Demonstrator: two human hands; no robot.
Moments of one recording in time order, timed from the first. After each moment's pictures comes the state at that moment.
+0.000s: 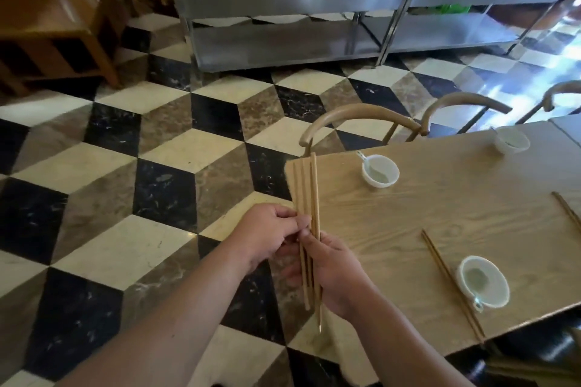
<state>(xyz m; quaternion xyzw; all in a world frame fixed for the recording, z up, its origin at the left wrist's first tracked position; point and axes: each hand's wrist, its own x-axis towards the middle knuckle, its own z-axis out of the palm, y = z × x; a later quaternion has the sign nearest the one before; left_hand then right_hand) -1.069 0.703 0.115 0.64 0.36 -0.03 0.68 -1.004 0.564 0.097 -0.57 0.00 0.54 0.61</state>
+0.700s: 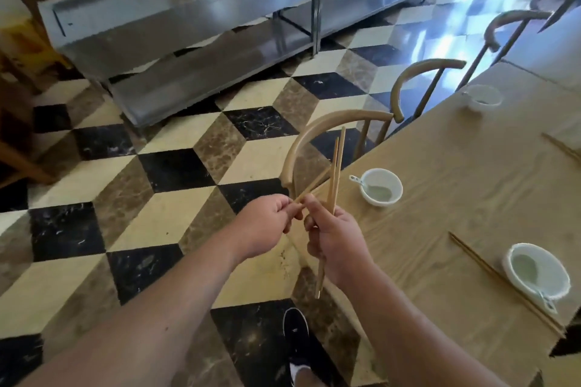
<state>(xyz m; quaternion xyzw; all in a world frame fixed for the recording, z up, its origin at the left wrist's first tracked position) -0.908 0.861 0.127 0.86 0.19 -0.17 0.44 -0.876 0.711 0.077 -0.57 0.11 0.30 0.75</state>
